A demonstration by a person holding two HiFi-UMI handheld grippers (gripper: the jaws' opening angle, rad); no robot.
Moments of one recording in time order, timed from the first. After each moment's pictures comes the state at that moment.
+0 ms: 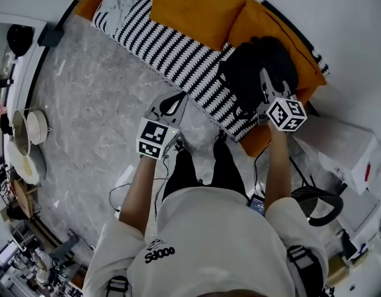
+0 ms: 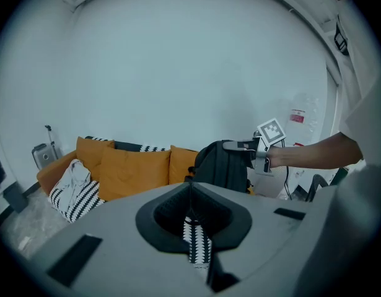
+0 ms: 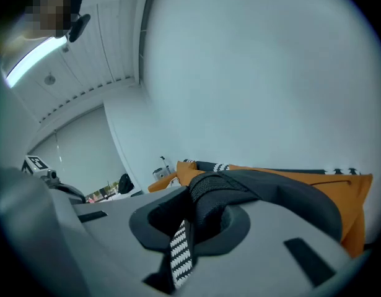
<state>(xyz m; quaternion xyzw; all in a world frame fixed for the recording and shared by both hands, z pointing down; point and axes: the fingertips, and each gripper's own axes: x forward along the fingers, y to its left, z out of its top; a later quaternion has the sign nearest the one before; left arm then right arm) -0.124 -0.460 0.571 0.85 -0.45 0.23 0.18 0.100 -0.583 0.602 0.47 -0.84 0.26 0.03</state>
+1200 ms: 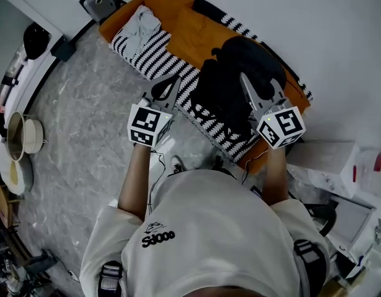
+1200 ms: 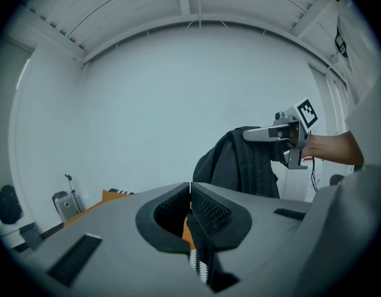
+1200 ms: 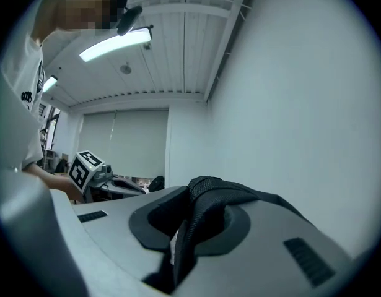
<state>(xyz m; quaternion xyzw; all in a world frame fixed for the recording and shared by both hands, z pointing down) -0.251 -0.414 0.354 0.85 -0.52 0.13 0.02 -0.094 -0.441 0.298 0.33 -0.94 0.01 0.02</state>
